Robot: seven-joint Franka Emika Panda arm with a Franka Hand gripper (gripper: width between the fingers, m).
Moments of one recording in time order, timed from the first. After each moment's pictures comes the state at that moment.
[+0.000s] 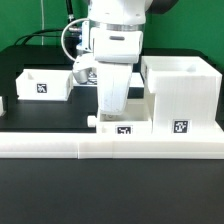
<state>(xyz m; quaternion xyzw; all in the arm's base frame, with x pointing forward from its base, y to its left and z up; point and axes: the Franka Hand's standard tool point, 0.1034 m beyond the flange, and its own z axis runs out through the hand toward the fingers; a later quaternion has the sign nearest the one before) 0.551 -0.010 0.009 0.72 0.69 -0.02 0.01</state>
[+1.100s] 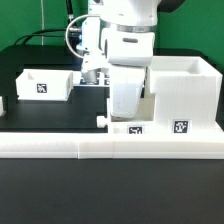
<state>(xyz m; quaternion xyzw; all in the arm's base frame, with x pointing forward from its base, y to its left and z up) 0.553 0.002 0.010 0.71 0.70 -0.04 0.01</state>
